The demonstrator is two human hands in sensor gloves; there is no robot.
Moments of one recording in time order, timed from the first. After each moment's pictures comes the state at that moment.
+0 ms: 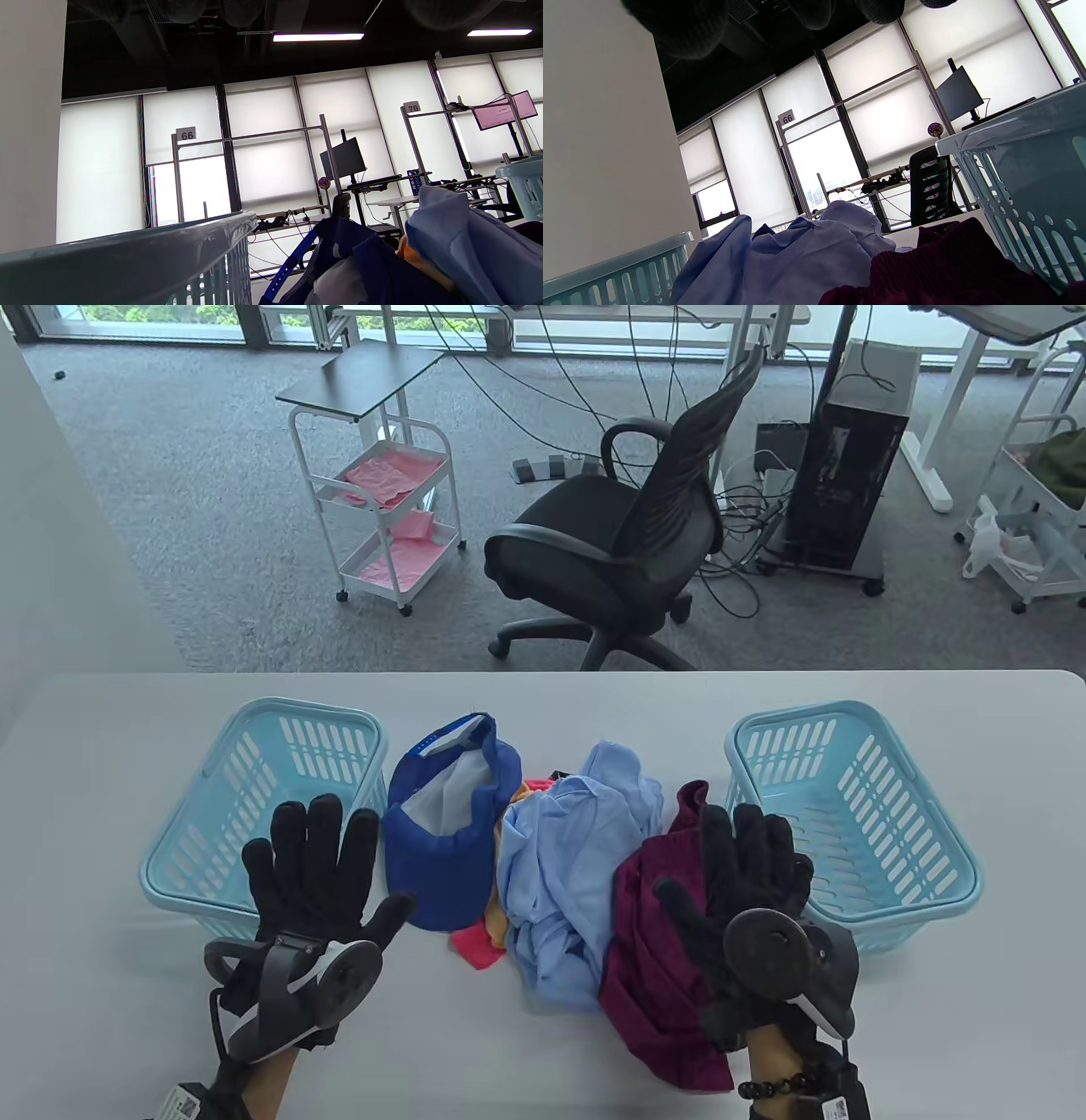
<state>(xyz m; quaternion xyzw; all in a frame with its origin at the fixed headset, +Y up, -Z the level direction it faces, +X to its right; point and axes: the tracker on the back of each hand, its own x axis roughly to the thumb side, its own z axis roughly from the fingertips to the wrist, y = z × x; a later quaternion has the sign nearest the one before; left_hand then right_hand) -0.228 -0.619 -0.277 0.23 -0.12 -0.07 0.96 0.157 -0.633 -0.291 0.09 -0.21 0.95 0.22</state>
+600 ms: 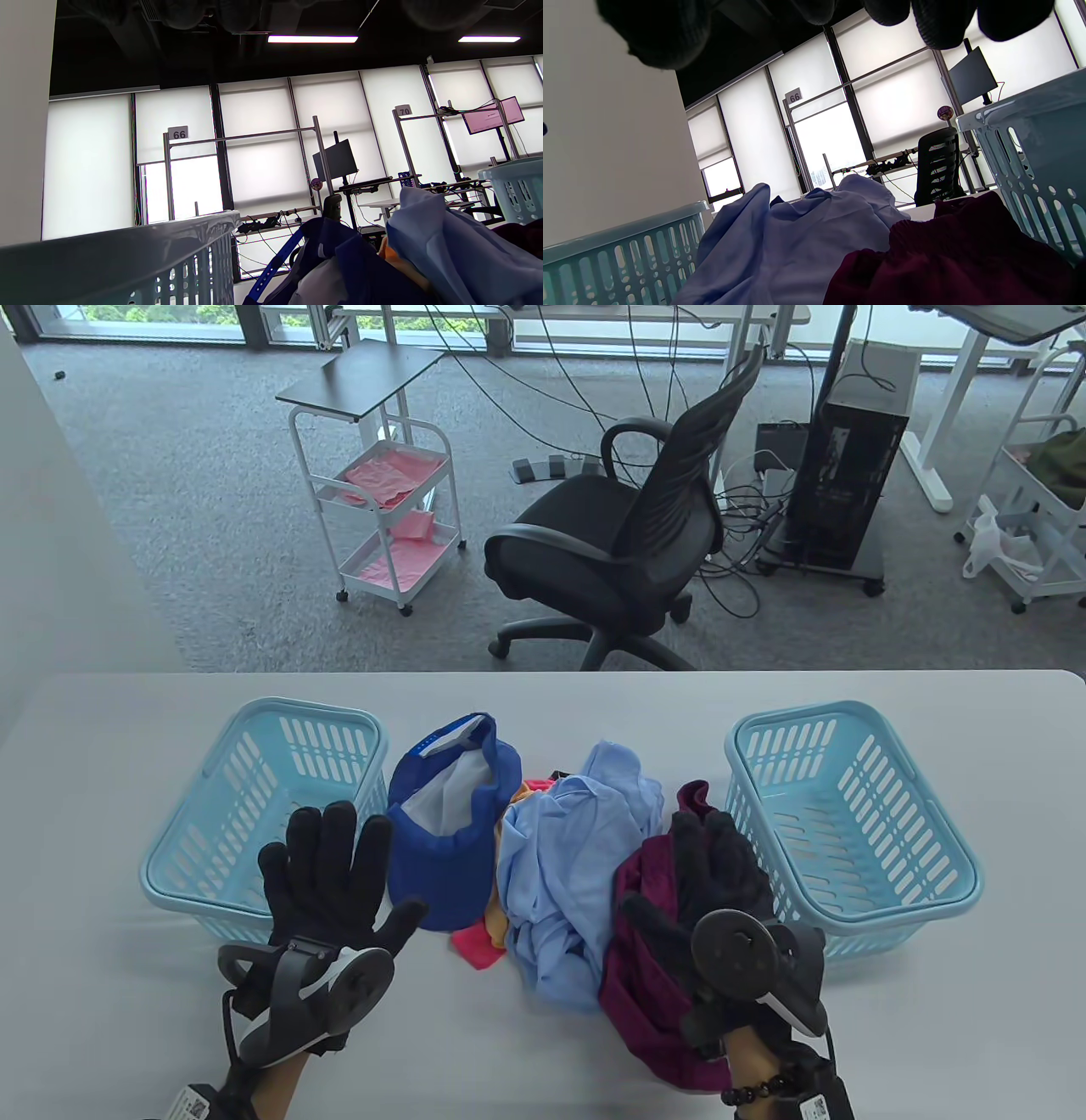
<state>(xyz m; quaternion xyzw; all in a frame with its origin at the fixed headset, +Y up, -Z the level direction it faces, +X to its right) -0.222 -0.621 -0.276 0.23 -0.12 -0.06 0.96 0.132 -0.640 -0.294 0.11 -0.15 0.96 0.19</state>
